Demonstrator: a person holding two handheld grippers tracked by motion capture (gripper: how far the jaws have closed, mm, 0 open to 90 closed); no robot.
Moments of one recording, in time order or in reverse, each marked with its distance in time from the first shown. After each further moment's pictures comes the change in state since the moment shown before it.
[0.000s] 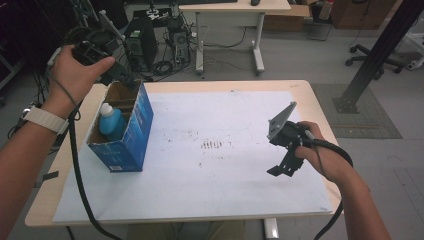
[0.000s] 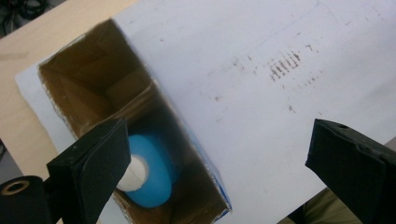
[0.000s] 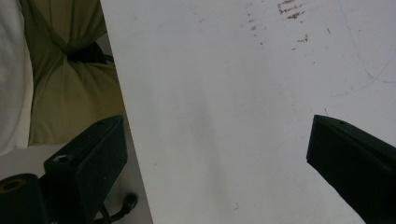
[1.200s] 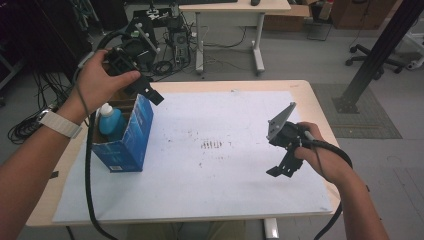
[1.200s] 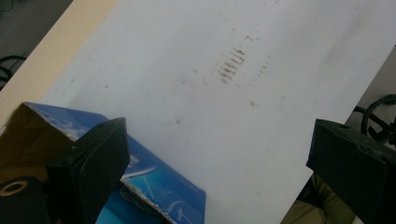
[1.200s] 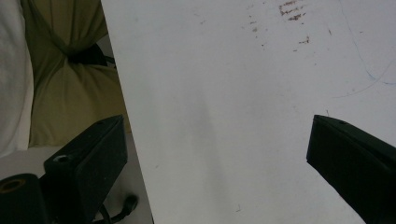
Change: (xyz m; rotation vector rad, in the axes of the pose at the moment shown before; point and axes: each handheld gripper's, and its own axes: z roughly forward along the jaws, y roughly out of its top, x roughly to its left) left arm -0.062 0.014 0.015 -0.020 -0.096 0.353; right arm 0.002 0.001 0.001 -0.006 -0.001 0.002
